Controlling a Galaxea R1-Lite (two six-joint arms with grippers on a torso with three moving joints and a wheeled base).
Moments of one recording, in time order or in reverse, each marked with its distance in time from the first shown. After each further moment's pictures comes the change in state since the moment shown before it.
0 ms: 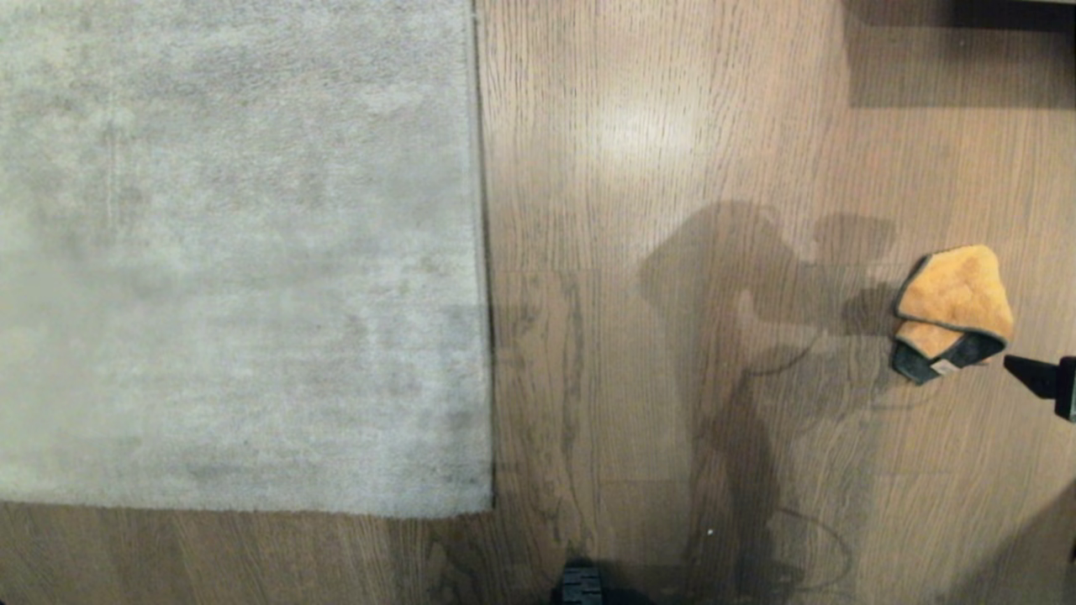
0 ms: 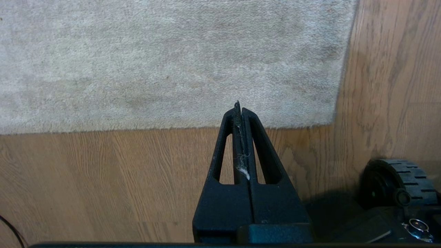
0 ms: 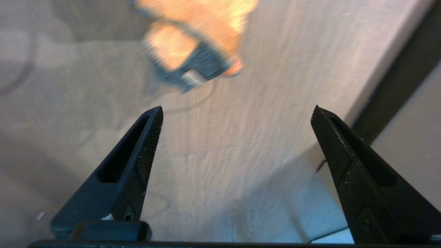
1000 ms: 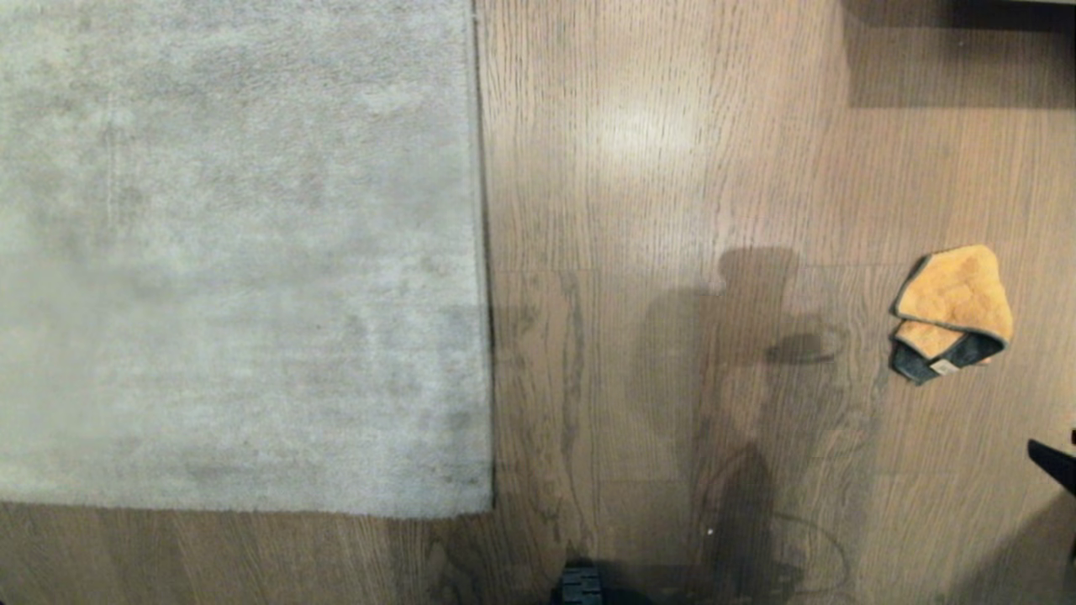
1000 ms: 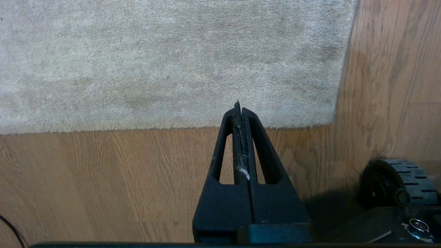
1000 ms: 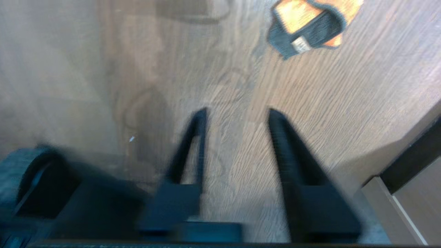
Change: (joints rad) left arm 0.000 0.000 0.000 0.000 0.000 0.000; right arm 0.327 -0.477 0.176 0.257 0.000 -0.003
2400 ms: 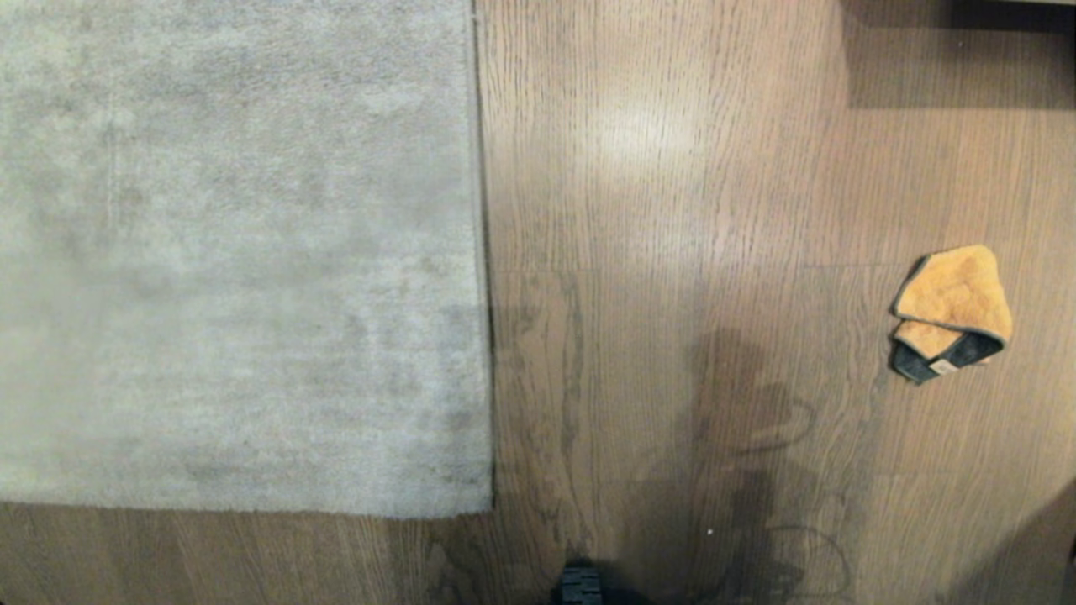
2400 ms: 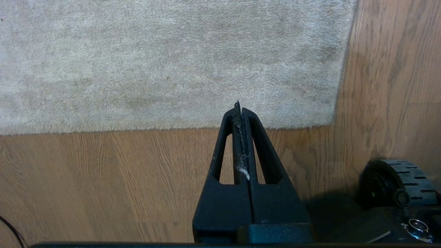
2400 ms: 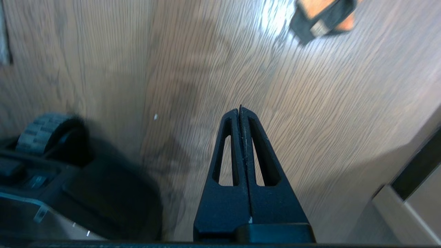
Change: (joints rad) left arm 0.000 0.000 -0.002 0.000 0.000 0.000; right arm 0.051 -0.713 0.176 0.364 0.085 -0.059
